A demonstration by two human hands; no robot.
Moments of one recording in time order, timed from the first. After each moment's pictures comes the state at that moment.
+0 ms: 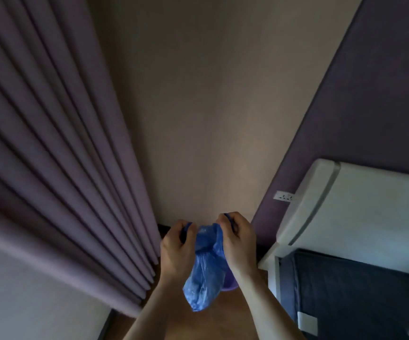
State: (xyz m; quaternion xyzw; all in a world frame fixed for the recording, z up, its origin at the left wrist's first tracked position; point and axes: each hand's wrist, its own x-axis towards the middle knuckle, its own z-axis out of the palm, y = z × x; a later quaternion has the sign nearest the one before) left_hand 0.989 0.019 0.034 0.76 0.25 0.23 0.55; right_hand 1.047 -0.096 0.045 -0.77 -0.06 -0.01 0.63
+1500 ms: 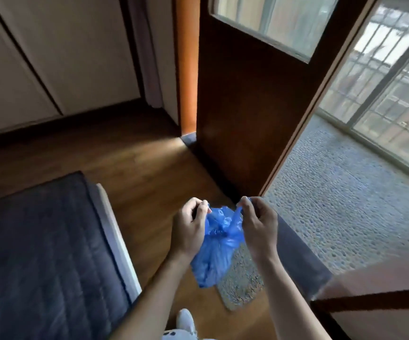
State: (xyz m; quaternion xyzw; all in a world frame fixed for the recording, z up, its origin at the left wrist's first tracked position) left_hand 0.324 -0.314 0.027 0.15 0.77 0.62 0.03; right_hand 0.389 -0.181 0.039 -0.26 -0.73 0.56 0.29
